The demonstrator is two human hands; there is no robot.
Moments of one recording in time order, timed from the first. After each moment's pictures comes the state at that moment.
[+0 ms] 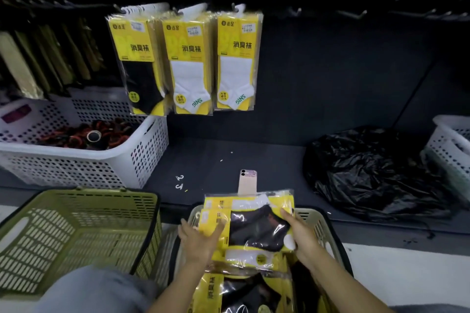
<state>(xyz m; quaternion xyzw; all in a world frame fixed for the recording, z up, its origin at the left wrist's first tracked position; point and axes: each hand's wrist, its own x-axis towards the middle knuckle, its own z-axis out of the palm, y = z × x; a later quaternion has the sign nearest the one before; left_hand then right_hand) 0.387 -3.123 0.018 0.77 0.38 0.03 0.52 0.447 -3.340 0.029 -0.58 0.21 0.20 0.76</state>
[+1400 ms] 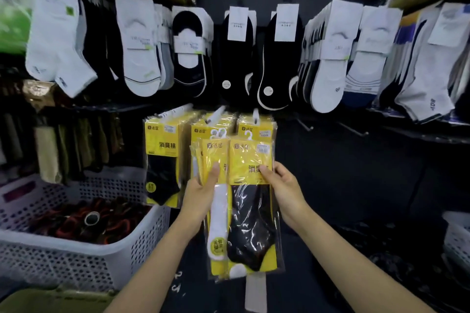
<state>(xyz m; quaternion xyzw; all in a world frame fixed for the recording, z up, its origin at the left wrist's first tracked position) 0.517 -3.051 0.283 0.69 0.04 0.23 0.69 0.558 -3.223 0.301 -0.59 -0.14 0.04 0.79</state>
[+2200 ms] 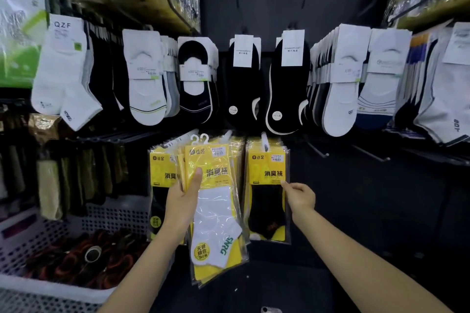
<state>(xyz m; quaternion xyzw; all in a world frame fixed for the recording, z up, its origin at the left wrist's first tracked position) 0.552 -2.994 0.313 0.70 0.04 0.34 0.63 0.672 -3.209 0.295 -0.67 0.13 -0.12 0.72</state>
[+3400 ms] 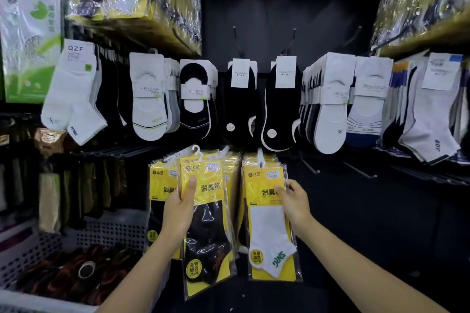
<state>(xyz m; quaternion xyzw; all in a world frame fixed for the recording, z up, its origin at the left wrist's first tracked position) 0.543 -2.997 0.333 0.73 0.07 0.35 0.58 0.643 -3.216 0.329 -0.68 -0.07 -0.11 0.72</state>
